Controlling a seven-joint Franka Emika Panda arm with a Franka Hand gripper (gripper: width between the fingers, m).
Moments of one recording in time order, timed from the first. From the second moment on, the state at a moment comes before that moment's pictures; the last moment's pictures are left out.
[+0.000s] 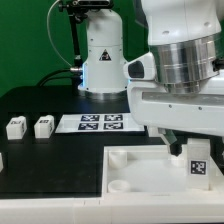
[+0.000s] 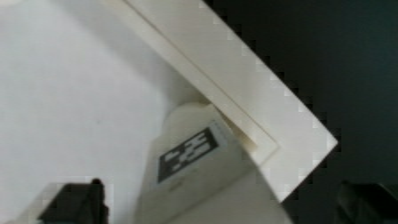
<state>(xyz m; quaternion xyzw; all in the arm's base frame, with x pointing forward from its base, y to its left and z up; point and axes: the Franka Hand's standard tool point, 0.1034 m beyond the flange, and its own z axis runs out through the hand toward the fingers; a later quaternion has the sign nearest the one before) 0.636 0.116 0.070 -0.94 0.33 0.00 0.08</state>
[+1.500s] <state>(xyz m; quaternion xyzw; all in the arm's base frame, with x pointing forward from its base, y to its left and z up) 0.639 0.115 0.072 -0.58 0.81 0.05 0.08</state>
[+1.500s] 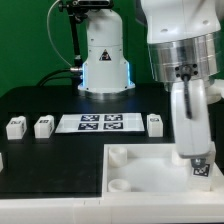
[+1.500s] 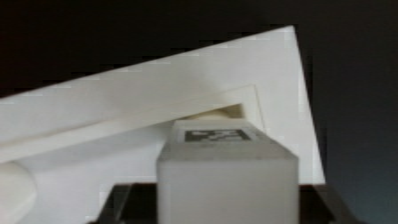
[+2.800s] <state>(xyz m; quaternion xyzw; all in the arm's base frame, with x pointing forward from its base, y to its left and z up) 0.630 0.118 0.066 -0.93 0.36 0.01 0.05</state>
